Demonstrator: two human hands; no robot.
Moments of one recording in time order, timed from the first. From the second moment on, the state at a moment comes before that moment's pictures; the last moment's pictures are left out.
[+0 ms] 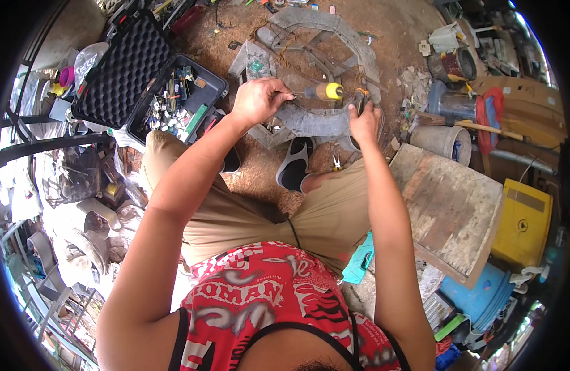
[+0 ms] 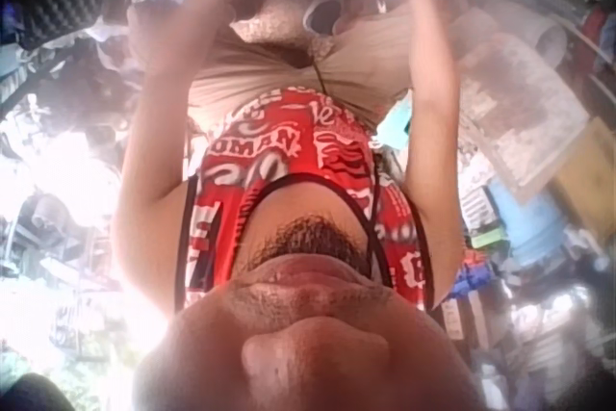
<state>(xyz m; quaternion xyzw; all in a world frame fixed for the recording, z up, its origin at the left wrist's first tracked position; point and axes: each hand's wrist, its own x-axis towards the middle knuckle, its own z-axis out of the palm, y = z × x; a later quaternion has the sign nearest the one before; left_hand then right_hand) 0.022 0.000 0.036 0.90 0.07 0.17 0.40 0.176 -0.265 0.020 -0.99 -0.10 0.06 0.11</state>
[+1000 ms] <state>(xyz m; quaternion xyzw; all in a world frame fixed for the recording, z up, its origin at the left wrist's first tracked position) 0.013 0.022 0.085 0.78 -0.04 0.21 0.59 0.069 -0.250 0.184 -0.84 -0.42 0.17 0.31</state>
